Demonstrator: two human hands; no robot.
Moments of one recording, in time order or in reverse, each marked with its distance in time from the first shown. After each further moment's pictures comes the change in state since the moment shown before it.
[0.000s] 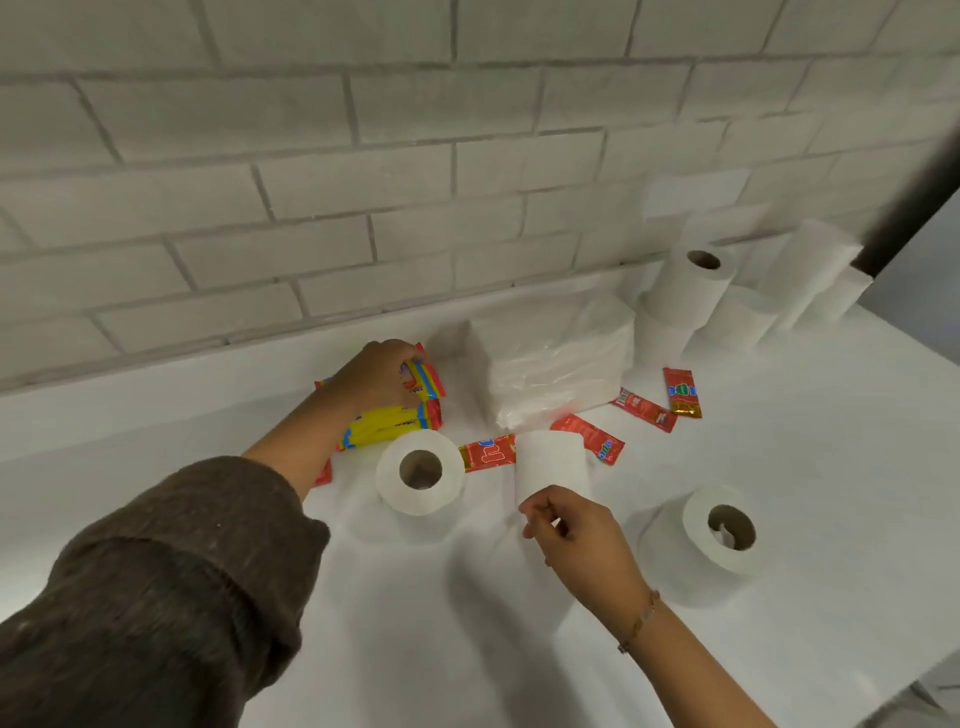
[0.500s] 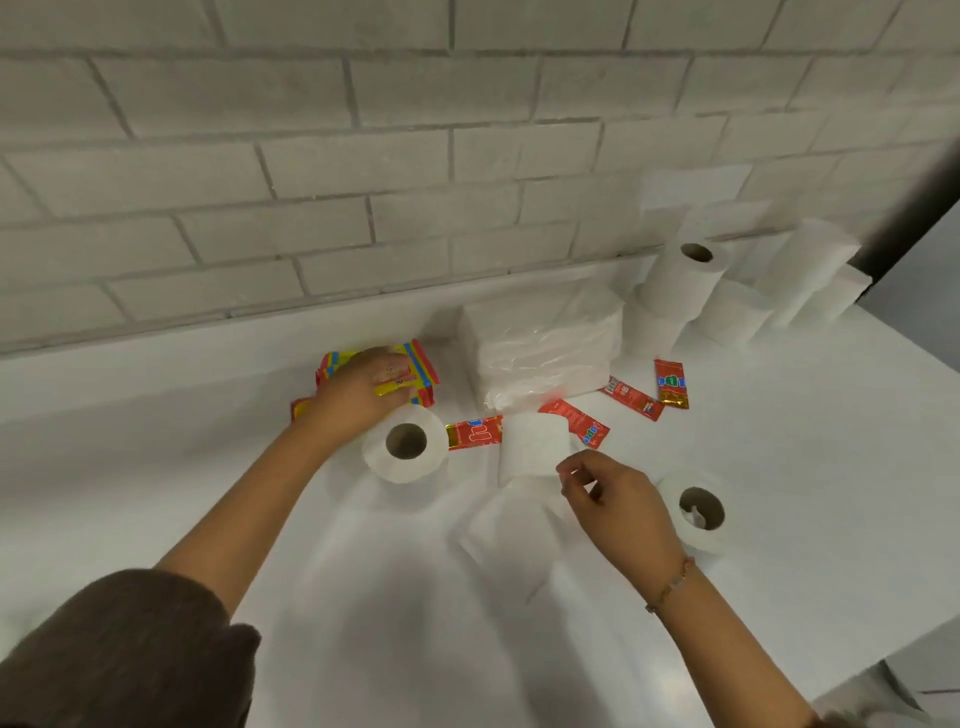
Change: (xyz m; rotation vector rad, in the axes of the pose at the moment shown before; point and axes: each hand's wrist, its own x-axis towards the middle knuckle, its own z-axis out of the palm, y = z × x) left_hand -0.068 0.022 0.018 -0.307 0.247 -0.098; right_hand -0.001 0.014 -0.052 -0.237 0.091 -0.051
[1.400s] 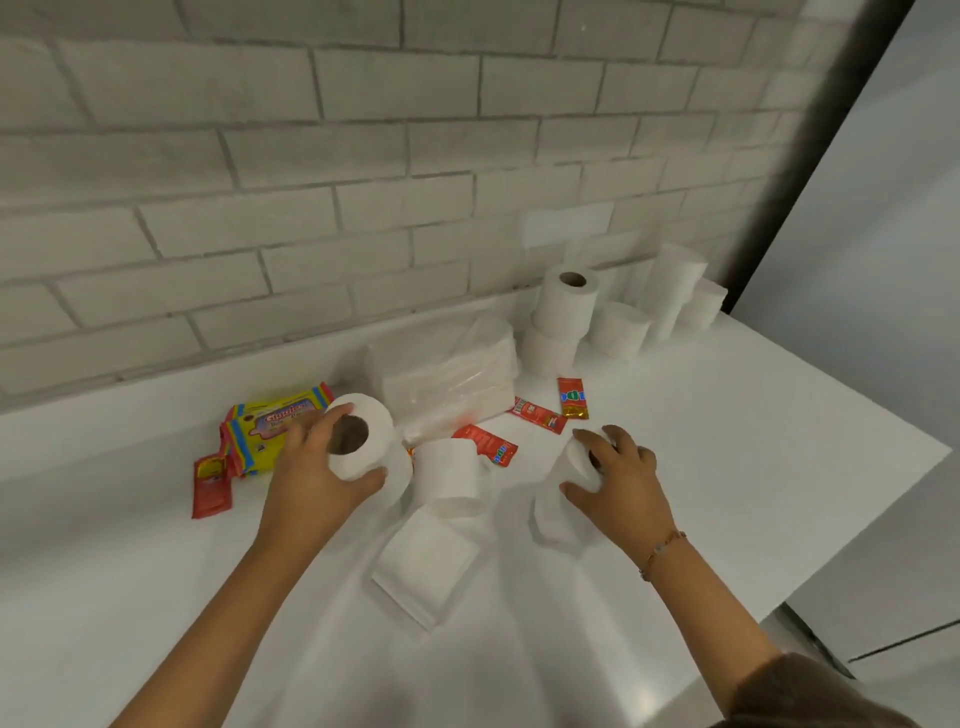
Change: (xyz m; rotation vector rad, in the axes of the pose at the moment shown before) left_hand -0.073 0.061 0.057 -0.040 0.245 0.052; right_hand -0.001 0.098 -0.061 -0.173 0.194 0.123
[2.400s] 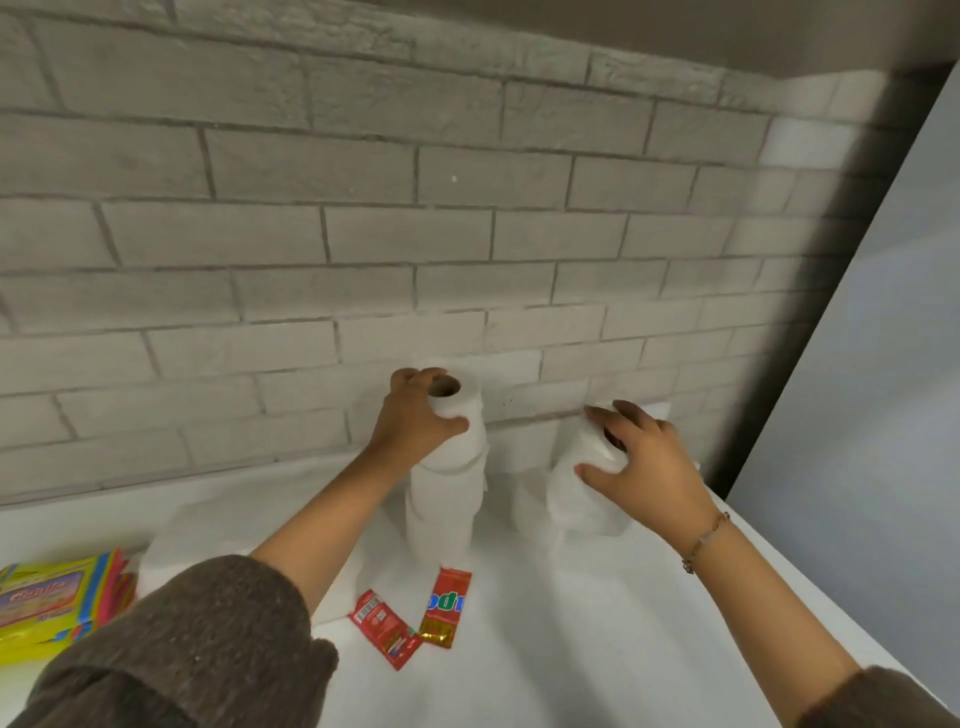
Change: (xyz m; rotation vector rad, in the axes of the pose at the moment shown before) left_hand 0.259 0.263 0.243 -0.031 -0.016 0.055; right_hand 0.299 0.145 -0.184 0.031 0.122 -0.356
